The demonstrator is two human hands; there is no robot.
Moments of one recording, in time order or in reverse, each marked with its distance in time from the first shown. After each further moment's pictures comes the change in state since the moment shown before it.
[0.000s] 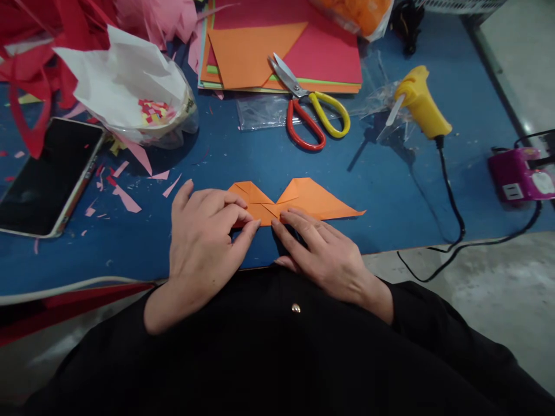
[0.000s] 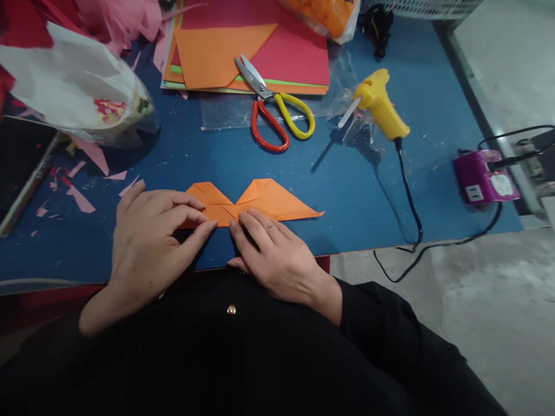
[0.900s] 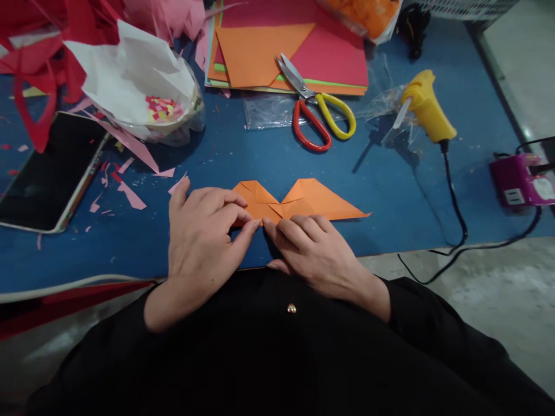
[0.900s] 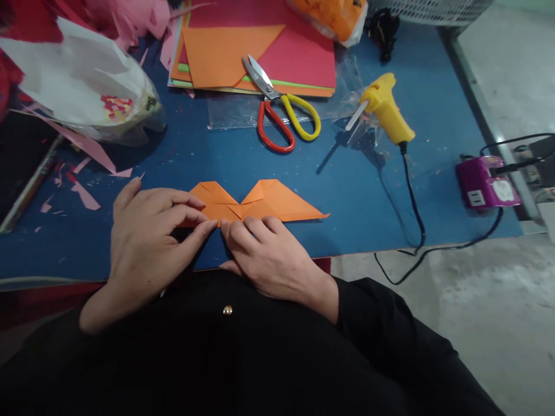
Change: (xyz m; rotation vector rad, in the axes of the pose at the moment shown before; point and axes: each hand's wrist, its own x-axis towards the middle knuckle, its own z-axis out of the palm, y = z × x) left_hand -0.002 -0.002 -0.004 -0.006 -0.008 -0.056; right_hand 0.017 -0.001 0.001 0.034 -0.093 -0.108
